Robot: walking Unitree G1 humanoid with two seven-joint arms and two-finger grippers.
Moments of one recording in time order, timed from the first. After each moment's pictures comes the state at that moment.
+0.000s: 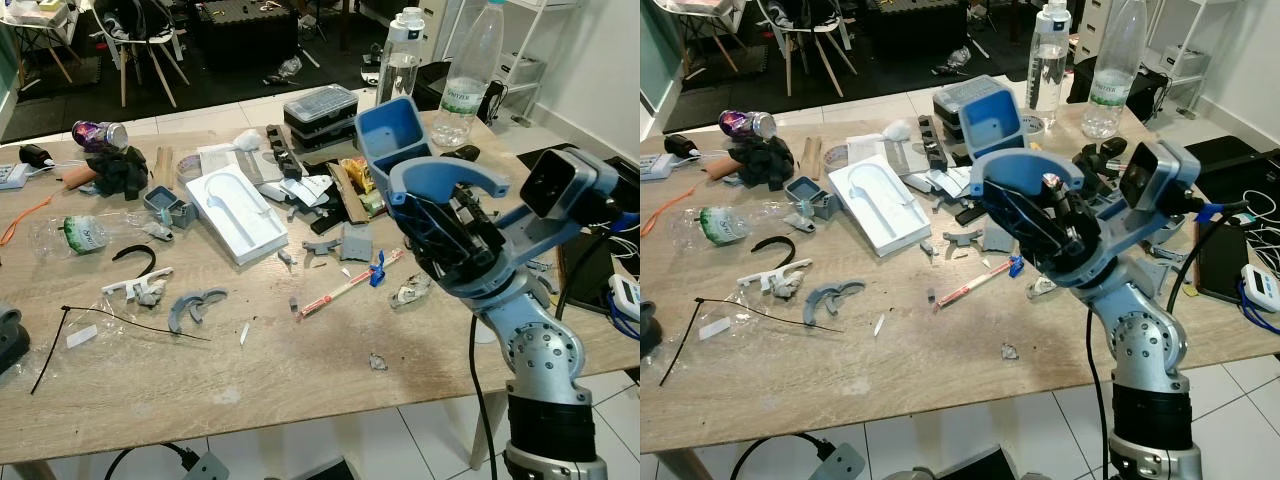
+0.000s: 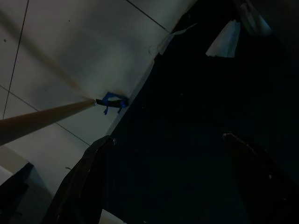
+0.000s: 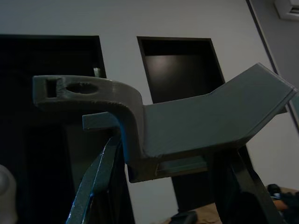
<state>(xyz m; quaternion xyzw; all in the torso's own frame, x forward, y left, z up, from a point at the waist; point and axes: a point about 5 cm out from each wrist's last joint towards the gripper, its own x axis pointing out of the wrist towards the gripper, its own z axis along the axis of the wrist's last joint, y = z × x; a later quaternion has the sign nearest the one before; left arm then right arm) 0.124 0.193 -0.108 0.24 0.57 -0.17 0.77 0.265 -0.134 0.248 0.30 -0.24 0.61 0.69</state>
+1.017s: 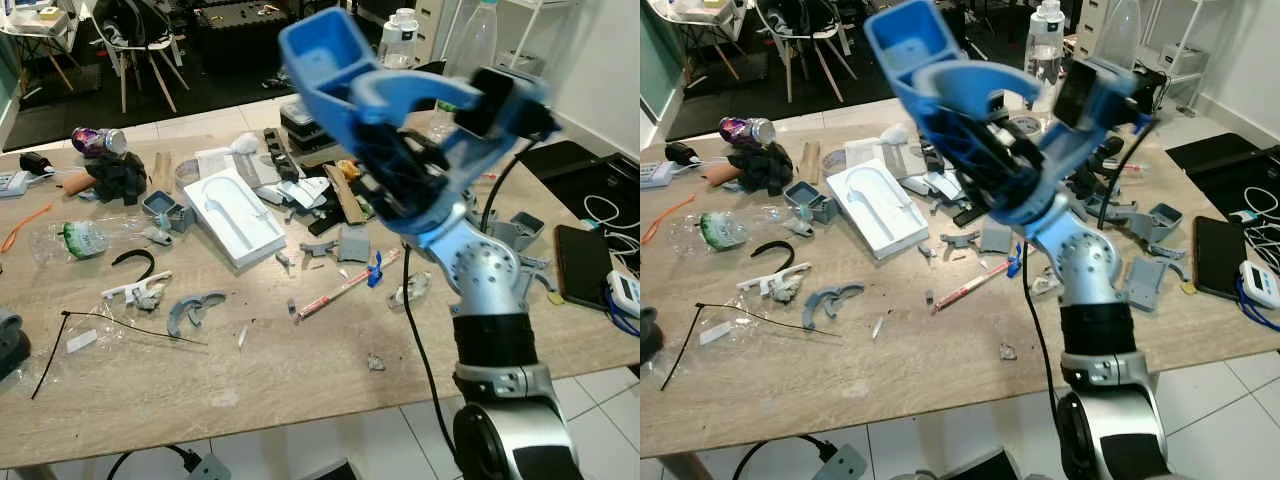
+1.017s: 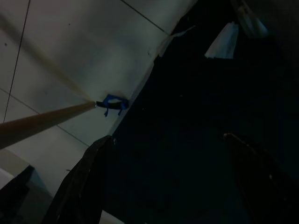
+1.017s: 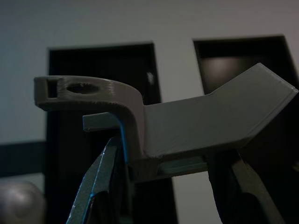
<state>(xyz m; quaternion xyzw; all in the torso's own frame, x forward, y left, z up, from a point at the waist) 0.122 0.193 -0.108 0.23 0.57 -0.18 0.77 0.308 -0.072 0.296 0.31 -0.23 0.71 0.59</state>
